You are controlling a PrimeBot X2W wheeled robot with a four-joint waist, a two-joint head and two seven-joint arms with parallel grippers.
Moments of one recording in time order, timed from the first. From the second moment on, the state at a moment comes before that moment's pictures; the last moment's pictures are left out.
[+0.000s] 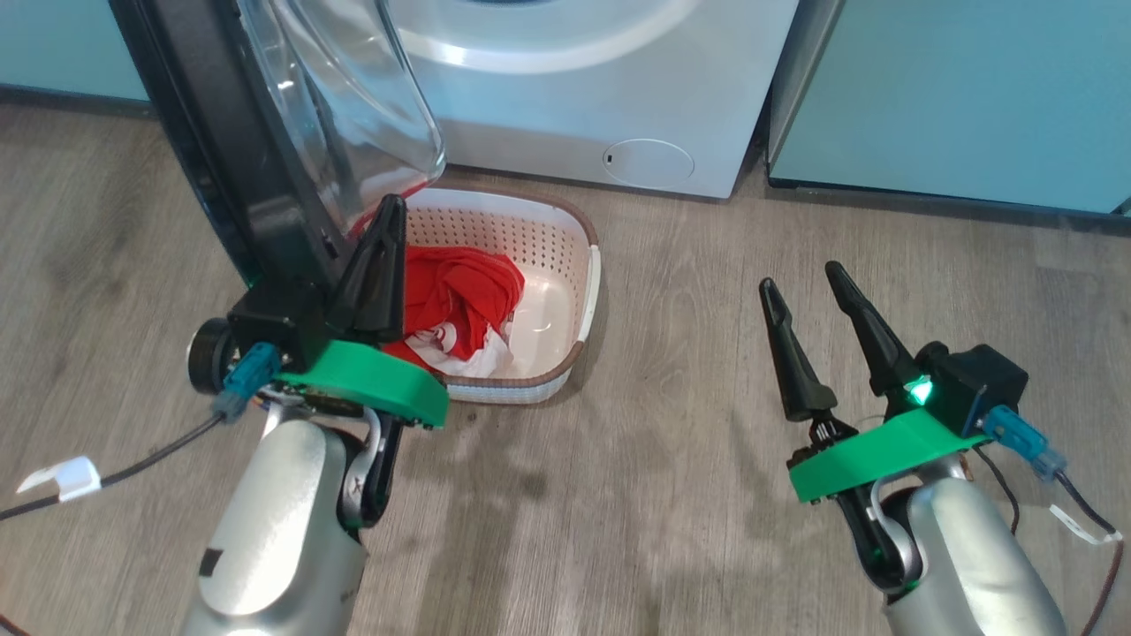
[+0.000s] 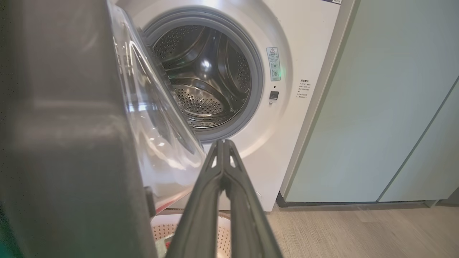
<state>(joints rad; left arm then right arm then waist) -0.37 0.04 -0.25 0.23 -0.27 0.04 -0.26 -0.19 -0.06 0.15 0.19 0.28 0.13 -0.25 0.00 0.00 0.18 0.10</state>
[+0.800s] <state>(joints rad) -0.37 0.03 -0.18 0.26 -0.28 0.04 -0.26 -0.19 -0.06 0.15 0.21 0.26 0.13 -0.25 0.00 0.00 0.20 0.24</state>
